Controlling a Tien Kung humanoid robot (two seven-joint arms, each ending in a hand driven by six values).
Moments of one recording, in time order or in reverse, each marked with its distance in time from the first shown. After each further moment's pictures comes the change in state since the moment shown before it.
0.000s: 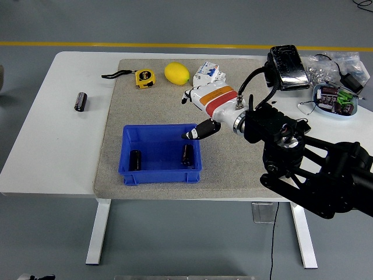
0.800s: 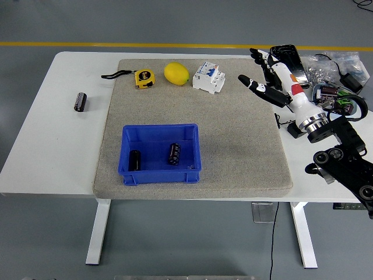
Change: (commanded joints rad) left arm 0.013 -0.012 -0.023 0.004 0.038 -0.002 0.007; right arm -0.234 -0.127 0.183 -0.224 0.959 -0.326 0.691
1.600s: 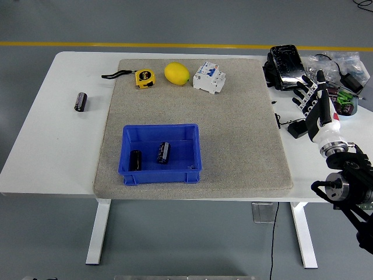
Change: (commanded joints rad) left arm -0.006 -0.006 0.007 0.000 -0.008 0.003 -0.003; right arm -0.173 0.050 0.159 -0.048 0.551 0.069 0.003
